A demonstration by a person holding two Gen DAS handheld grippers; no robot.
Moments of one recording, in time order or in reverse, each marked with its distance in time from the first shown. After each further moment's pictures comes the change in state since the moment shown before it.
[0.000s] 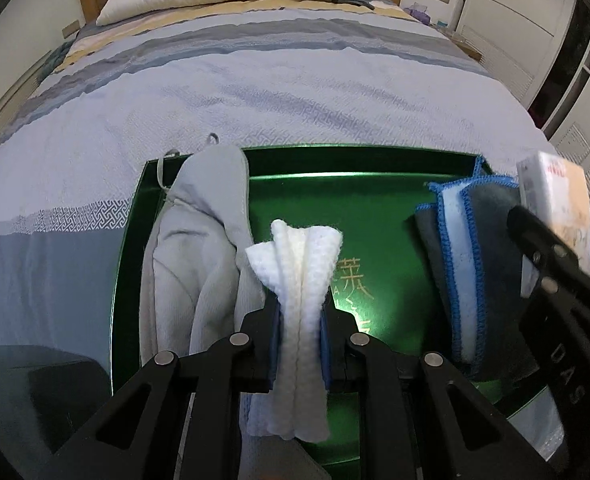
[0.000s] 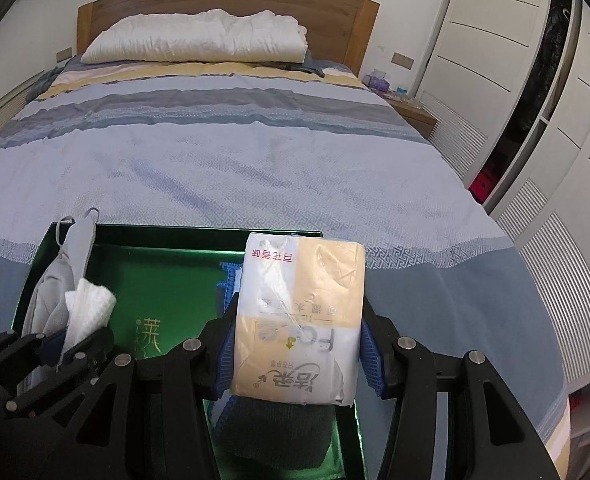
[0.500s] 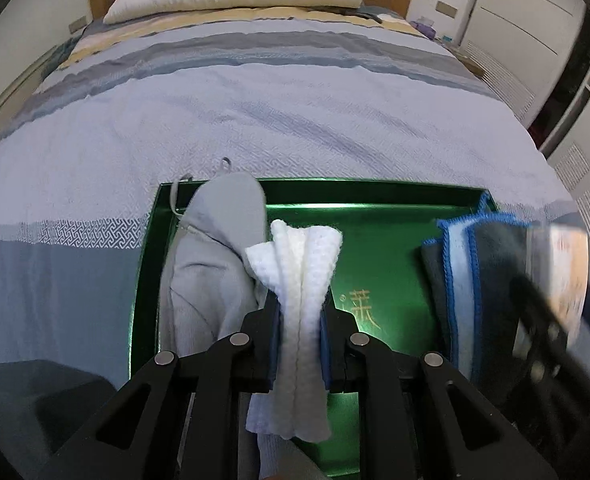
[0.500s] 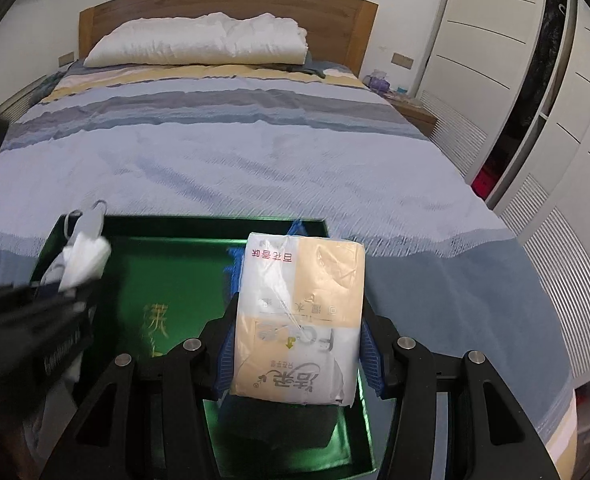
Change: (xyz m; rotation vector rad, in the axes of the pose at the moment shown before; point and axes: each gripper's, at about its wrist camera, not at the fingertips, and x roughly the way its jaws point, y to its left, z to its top) left arm -0.006 0.012 0.016 -0.034 -0.032 -0.021; right arm -0.010 -0.002 -0.016 0.019 -0.013 0.004
